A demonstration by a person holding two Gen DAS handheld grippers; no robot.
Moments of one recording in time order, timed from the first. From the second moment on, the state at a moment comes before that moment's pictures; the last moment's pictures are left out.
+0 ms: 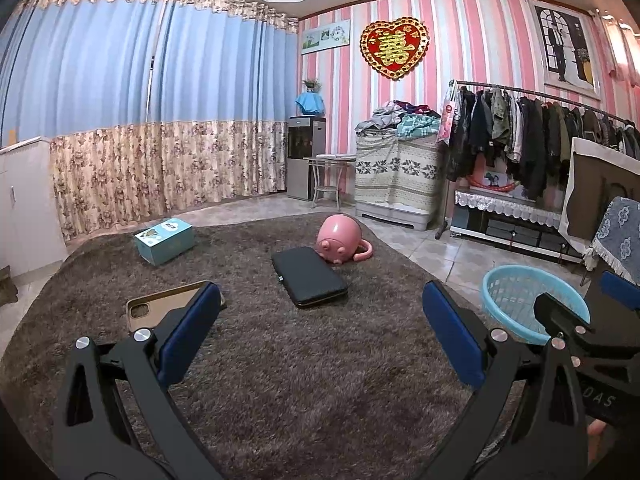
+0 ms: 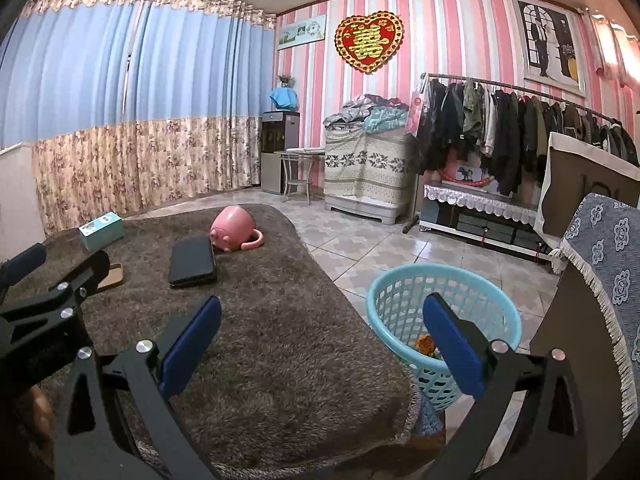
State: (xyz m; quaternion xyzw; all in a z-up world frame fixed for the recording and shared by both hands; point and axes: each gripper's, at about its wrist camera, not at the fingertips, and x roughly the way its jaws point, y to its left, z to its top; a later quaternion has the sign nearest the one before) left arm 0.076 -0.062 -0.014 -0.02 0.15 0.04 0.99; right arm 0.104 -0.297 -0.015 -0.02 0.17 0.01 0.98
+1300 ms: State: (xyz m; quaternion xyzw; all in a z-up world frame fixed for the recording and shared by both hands) left arm 0.075 -0.048 -0.016 -0.03 0.15 0.05 0.99; right arm 0.107 -0.297 -0.013 -0.02 0.17 0.01 0.99
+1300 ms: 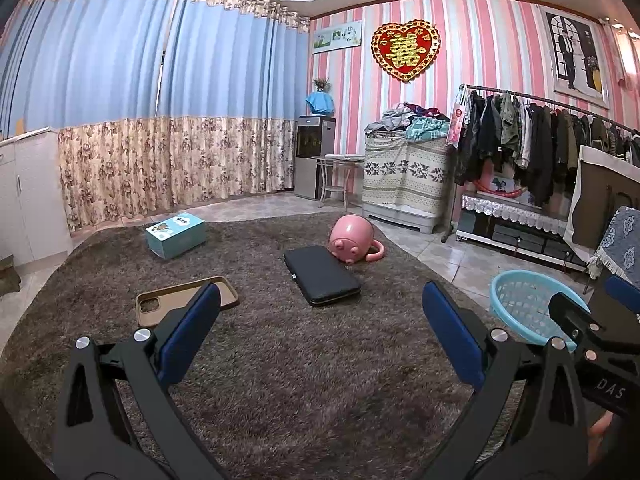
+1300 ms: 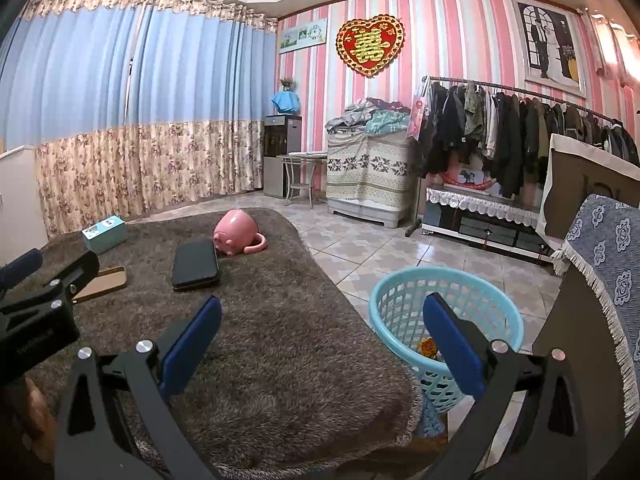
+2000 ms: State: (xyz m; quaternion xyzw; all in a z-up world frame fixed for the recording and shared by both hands) left arm 0.074 -0.047 -0.018 -0.03 0.15 0.05 0.99; right arm 0.107 -0.298 -0.013 -0.01 0.17 0.01 0.99
